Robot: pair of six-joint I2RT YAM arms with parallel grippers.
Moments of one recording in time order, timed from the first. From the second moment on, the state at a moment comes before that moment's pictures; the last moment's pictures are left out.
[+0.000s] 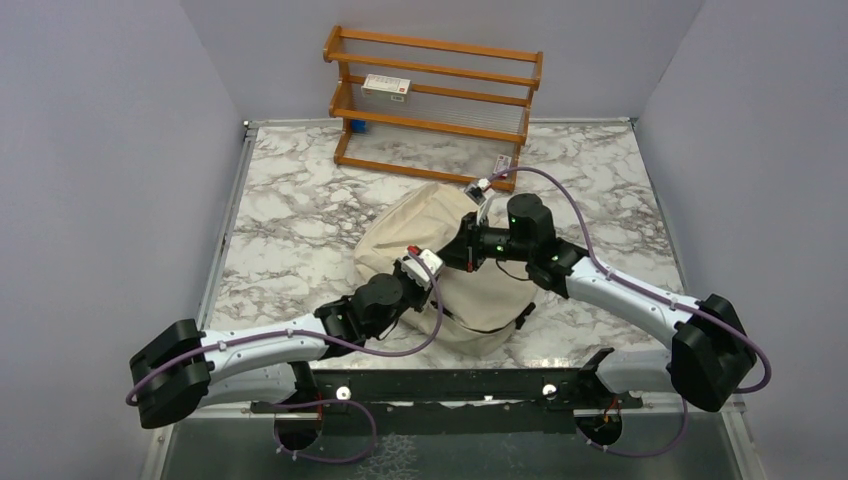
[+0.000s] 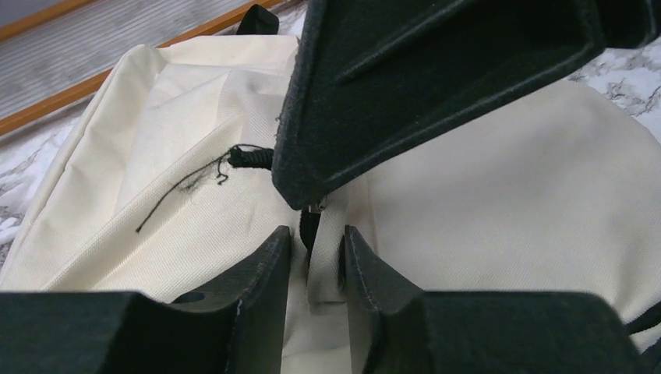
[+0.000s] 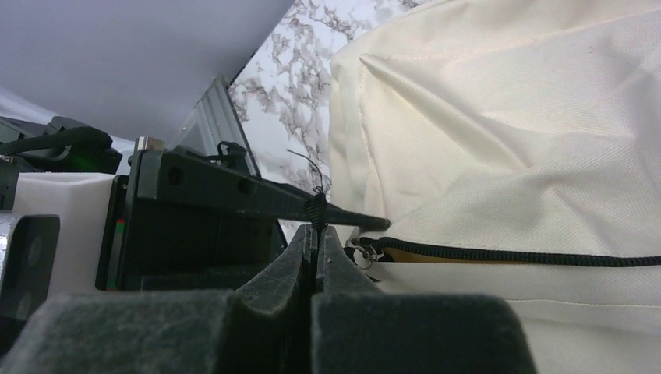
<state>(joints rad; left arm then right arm) -1.10 1.06 0.44 0.37 -0.39 0.02 0.70 1.28 0.80 0.18 -0.58 0.50</state>
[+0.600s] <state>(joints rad) -1.09 0.92 0.37 0.33 -0.35 -0.07 0.72 1.24 0.73 0.21 -0.13 0.52</state>
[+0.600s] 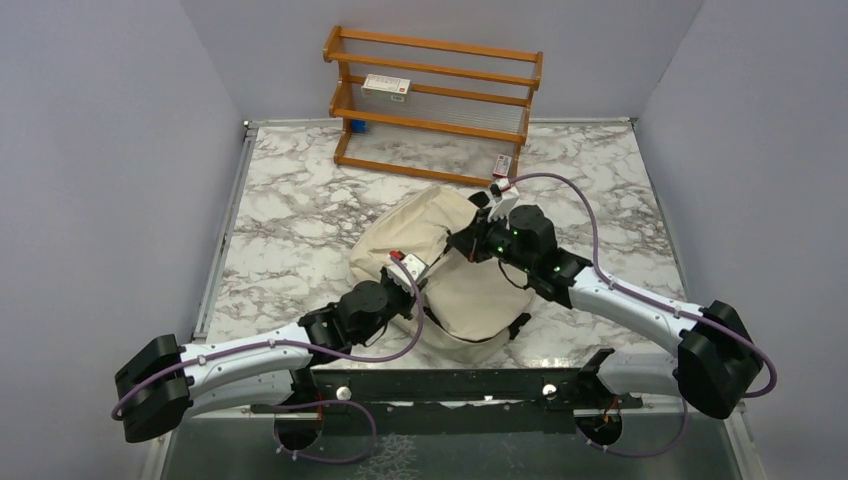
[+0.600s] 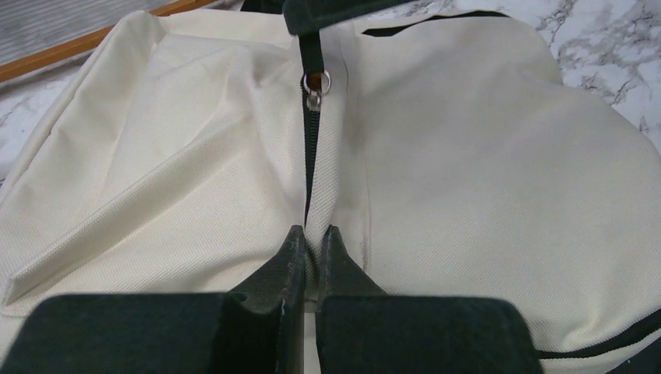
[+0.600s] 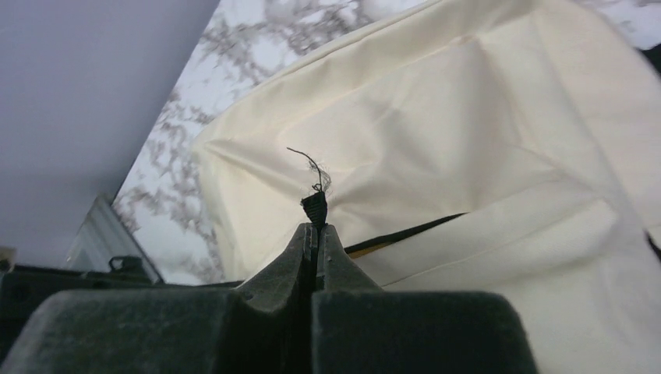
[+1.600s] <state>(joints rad) -1.09 0.85 0.31 0.26 -0.31 -0.15 0.46 1.50 0.75 0.25 0.06 0.45</state>
